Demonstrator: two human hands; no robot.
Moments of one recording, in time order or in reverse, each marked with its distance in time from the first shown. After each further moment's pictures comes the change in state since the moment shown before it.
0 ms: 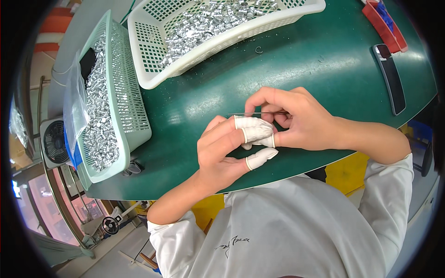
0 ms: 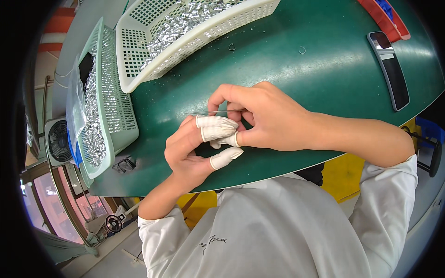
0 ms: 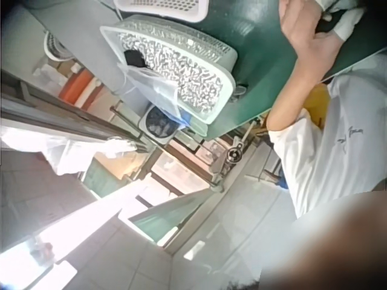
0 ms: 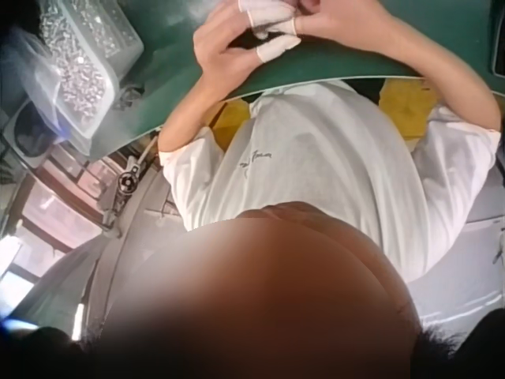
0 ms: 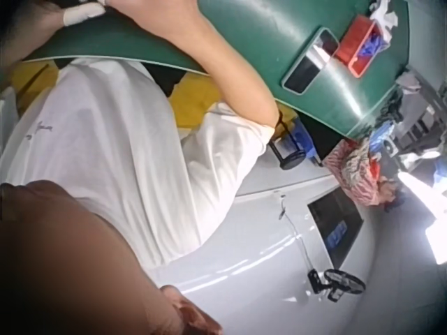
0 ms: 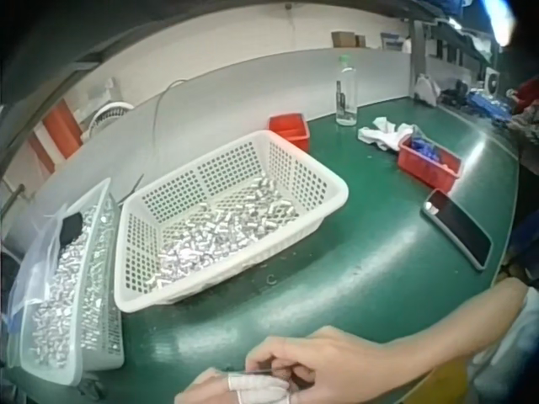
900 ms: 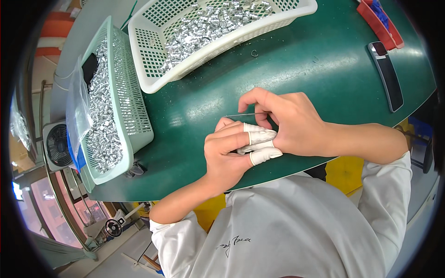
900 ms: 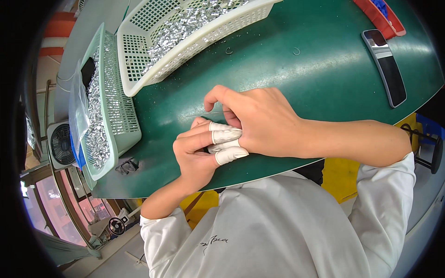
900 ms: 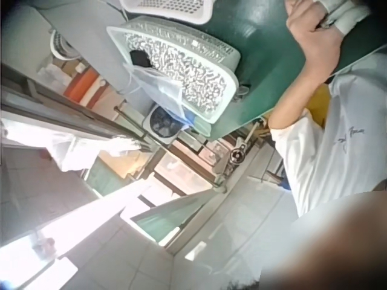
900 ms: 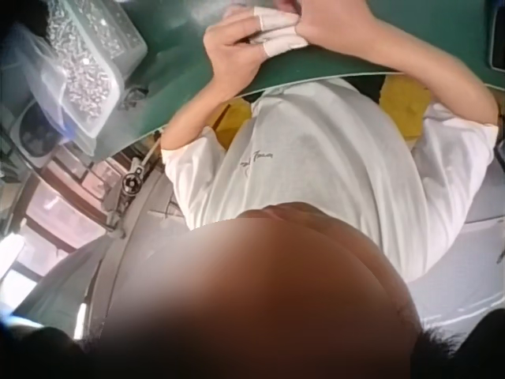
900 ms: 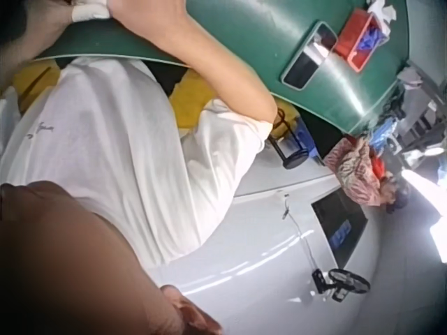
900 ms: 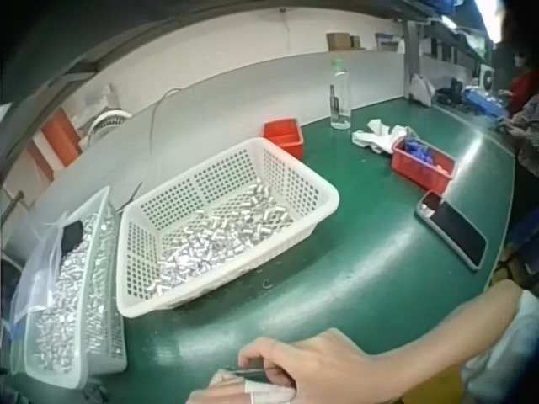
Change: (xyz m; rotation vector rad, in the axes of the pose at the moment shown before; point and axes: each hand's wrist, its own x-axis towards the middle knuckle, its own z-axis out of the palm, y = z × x) left_hand -0.004 0.005 0.014 -0.148 0.015 -0.200; right_hand -0.002 0.003 0.017 -0.292 0.185 -0.072
